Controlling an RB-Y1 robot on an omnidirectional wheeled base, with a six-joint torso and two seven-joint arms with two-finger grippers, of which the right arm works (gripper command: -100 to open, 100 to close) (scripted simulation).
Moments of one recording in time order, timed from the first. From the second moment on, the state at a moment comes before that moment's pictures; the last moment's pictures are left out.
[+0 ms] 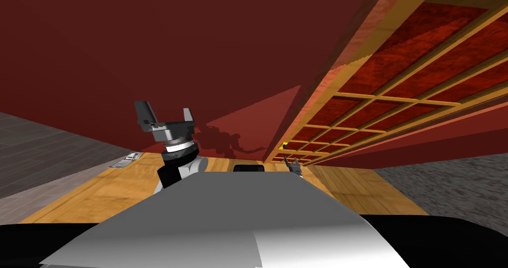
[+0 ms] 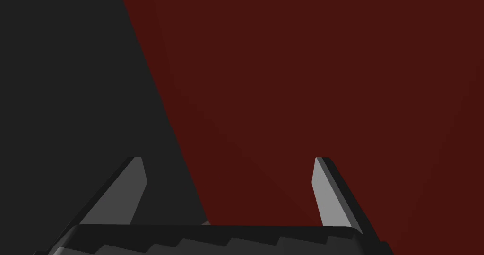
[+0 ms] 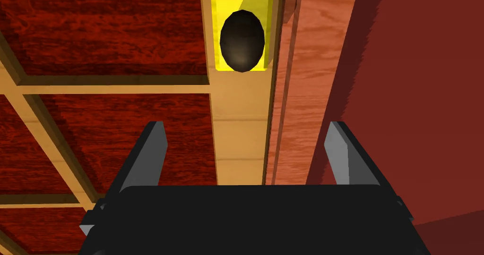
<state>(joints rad) 0.33 -0.25 -0.37 -0.75 0.35 -1.17 1.05</state>
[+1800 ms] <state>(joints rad) 0.29 -0.25 -0.34 -0.75 0.30 -1.13 0.95</state>
